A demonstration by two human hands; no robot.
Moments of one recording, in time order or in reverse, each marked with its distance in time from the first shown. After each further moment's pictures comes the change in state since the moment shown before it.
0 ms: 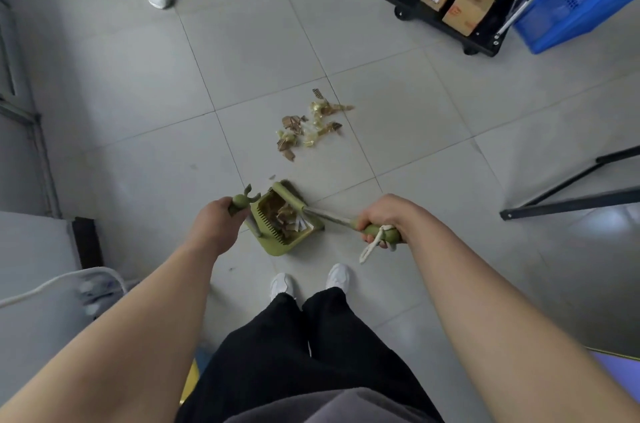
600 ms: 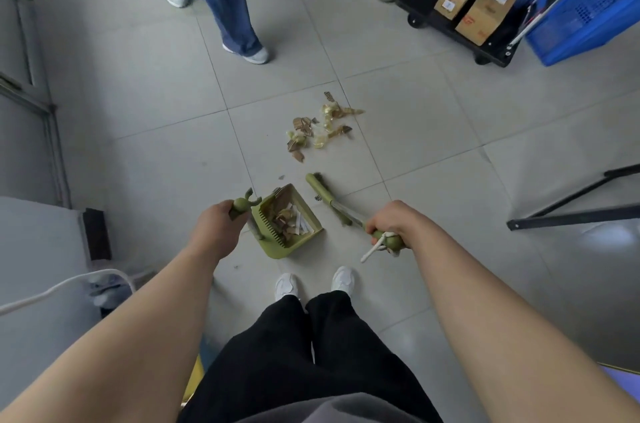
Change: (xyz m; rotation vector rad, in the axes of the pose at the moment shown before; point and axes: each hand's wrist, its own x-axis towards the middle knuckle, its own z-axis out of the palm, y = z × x) left_hand -0.001 -0.038 -0.010 -0.054 0.032 -0.022; right_hand 0.005 -0.005 0.021 -0.074 0.137 -0.032
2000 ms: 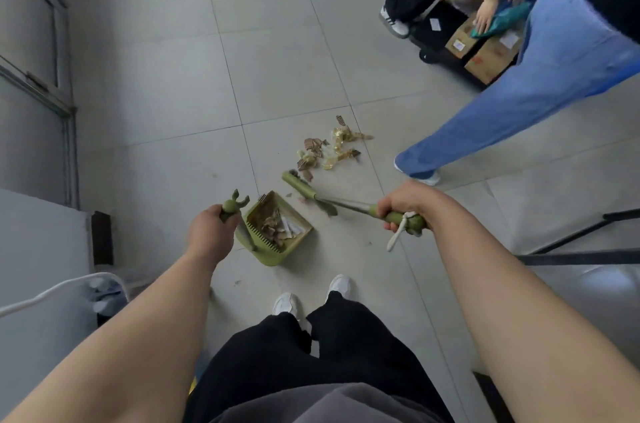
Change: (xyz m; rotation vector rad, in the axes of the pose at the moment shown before) left_hand 0.013 -0.018 -0.035 -0.148 0.153 -0.082; right_hand -0.033 -0.075 -0.033 -0.060 0.034 -0.061
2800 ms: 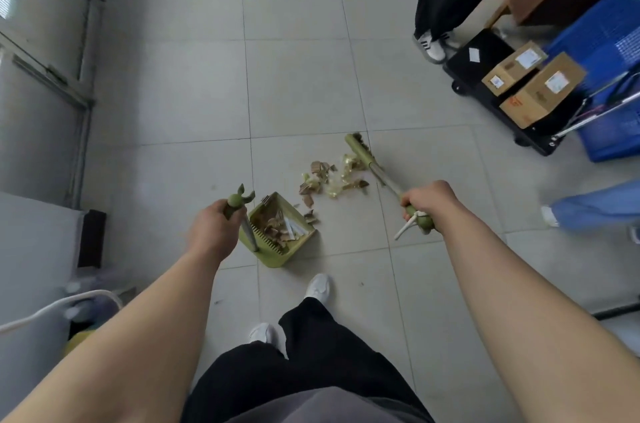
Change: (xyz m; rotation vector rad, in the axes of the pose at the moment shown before) left_hand 0.082 0.113 0.043 -0.006 0.128 -0.089; right_hand 0.133 -0.063 -0.144 0.170 0.256 -0.083
